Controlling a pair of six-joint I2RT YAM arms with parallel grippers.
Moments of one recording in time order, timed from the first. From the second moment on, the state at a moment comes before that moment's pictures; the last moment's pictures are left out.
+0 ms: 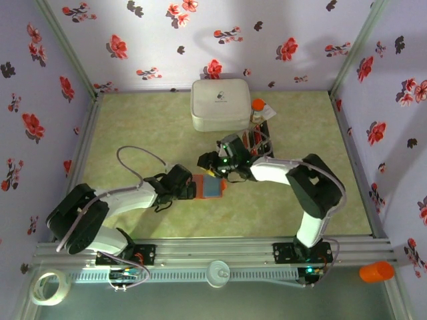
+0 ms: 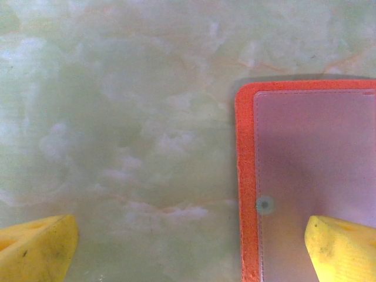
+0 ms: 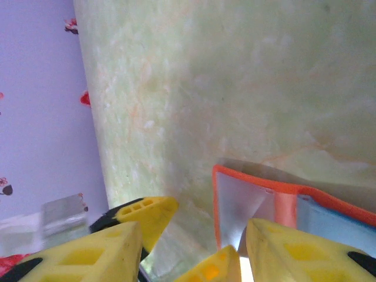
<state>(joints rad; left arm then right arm) -0.81 1.42 0.60 -0.29 -0.29 -0.70 0.69 1.72 1.00 0.02 -0.47 1.00</state>
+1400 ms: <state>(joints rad) -0.83 1.44 0.61 -0.29 -0.31 -0.70 0.60 1.84 1.35 -0.89 0.29 0.39</state>
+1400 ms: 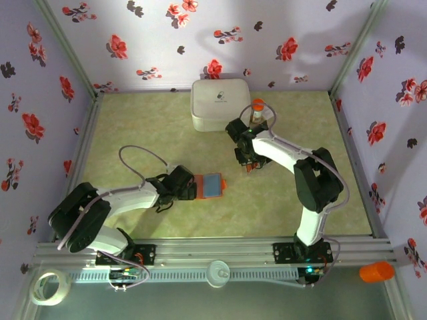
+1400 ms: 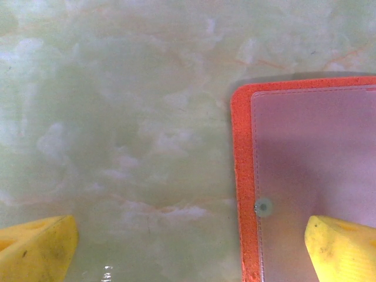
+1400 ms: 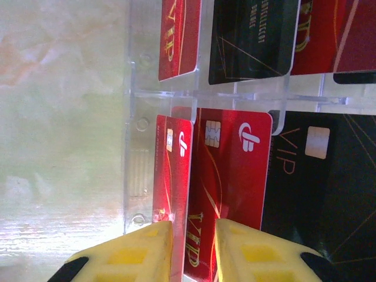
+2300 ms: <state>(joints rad) -0.83 1.44 0.61 -0.29 -0.32 -0.70 0.57 1.85 1.35 -0.84 0.18 0.40</state>
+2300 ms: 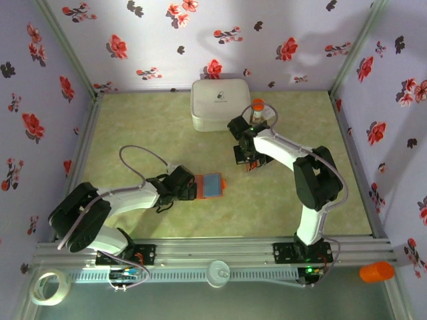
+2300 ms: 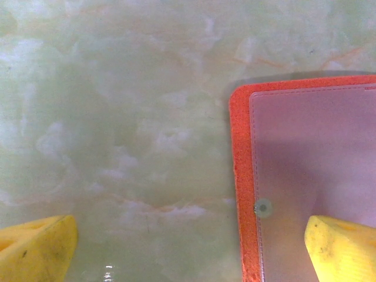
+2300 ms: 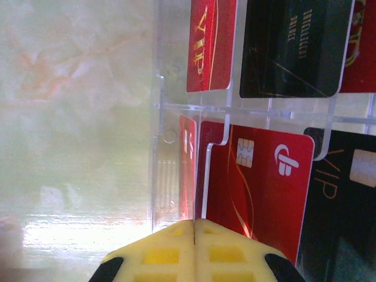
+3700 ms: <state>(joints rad) -0.84 1.45 0.64 -0.31 -0.32 -0.70 0.53 1.65 1.31 -0.80 -0.04 0.42</state>
